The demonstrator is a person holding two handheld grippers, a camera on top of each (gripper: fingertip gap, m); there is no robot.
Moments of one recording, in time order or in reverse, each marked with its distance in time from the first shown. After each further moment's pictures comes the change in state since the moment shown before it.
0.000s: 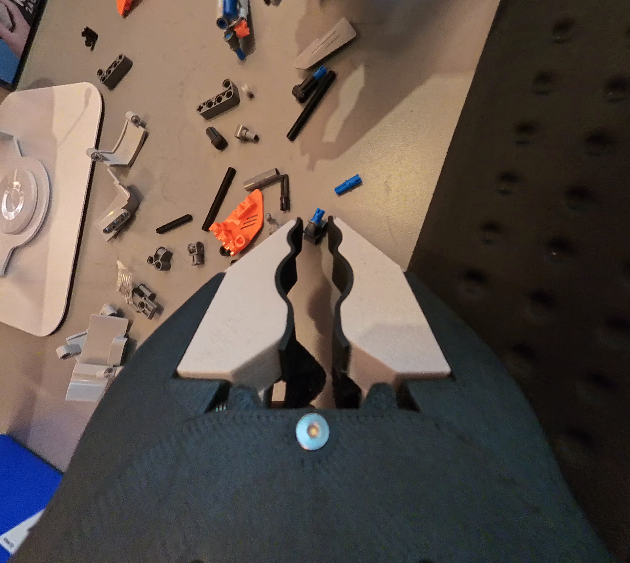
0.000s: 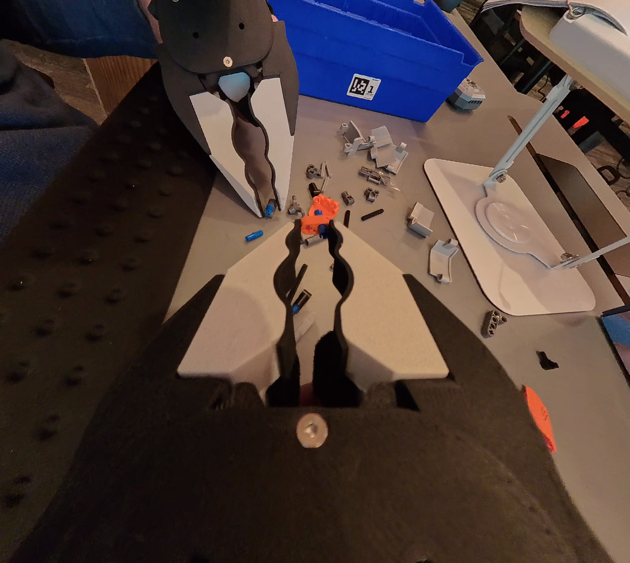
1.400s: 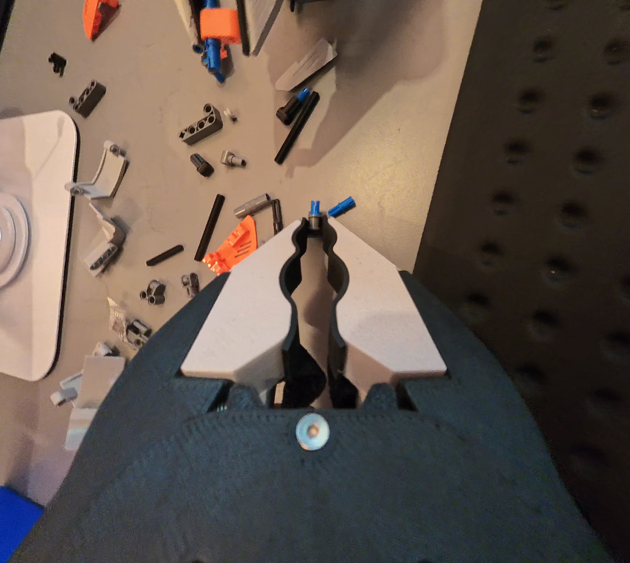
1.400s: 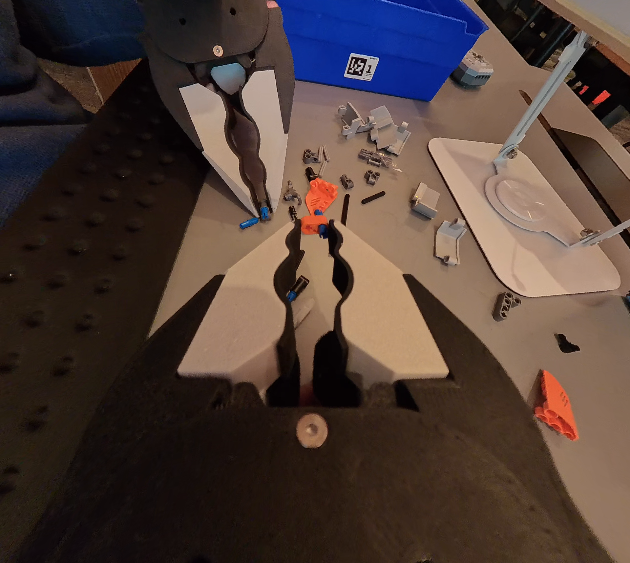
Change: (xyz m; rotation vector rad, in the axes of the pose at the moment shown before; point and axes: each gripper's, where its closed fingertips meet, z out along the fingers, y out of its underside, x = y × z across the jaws) left arm 0.004 -0.011 0.010 -0.004 0.073 0.048; right arm 0.006 0.015 0.001 -0.015 -0.014 0.060
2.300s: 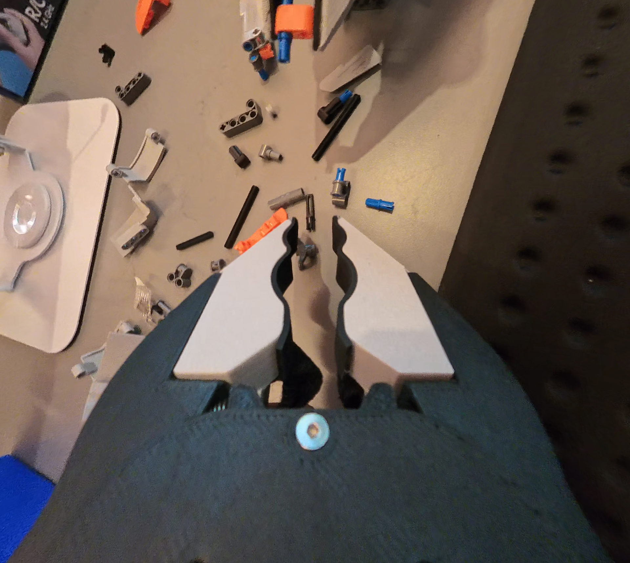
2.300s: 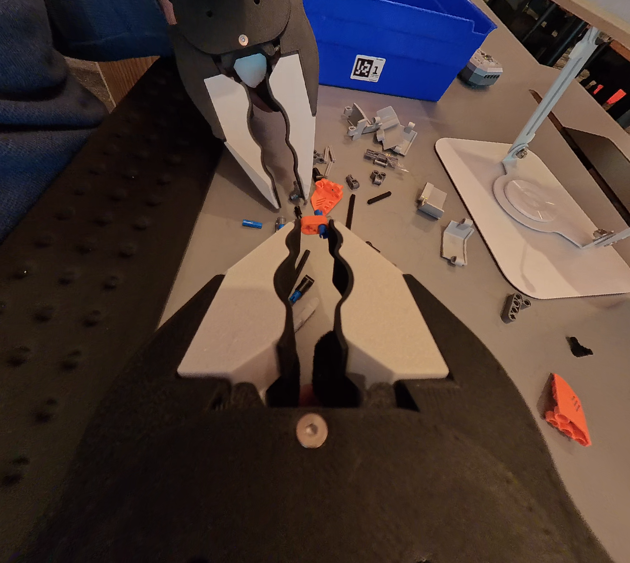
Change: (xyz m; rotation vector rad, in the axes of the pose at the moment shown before) left arm -0.020 0.001 -0.006 0.028 -0.061 -0.062; right arm -0.002 0.000 -0.001 0.009 -0.025 0.013
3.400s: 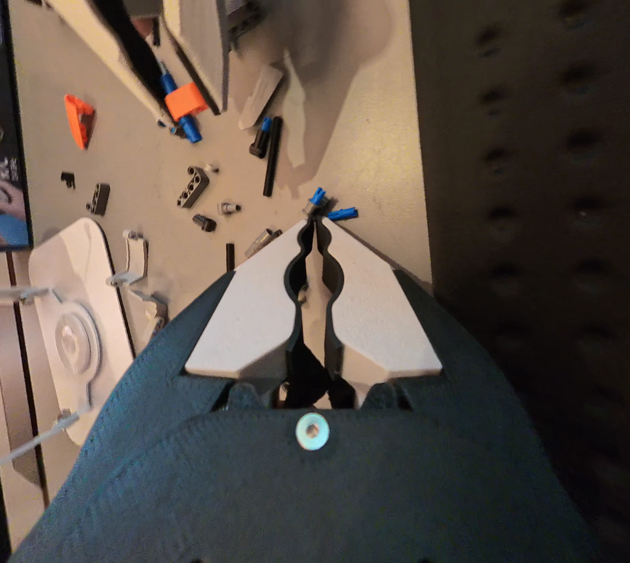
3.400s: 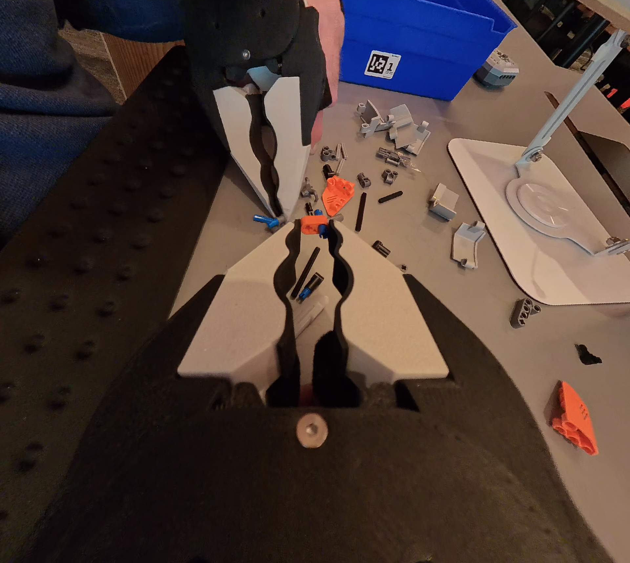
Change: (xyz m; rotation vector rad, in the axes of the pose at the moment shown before) left arm 0.023 -0.008 0.011 -0.029 0.140 0.429; right arm -0.009 0.002 0.000 -0.014 -0.027 -0.025
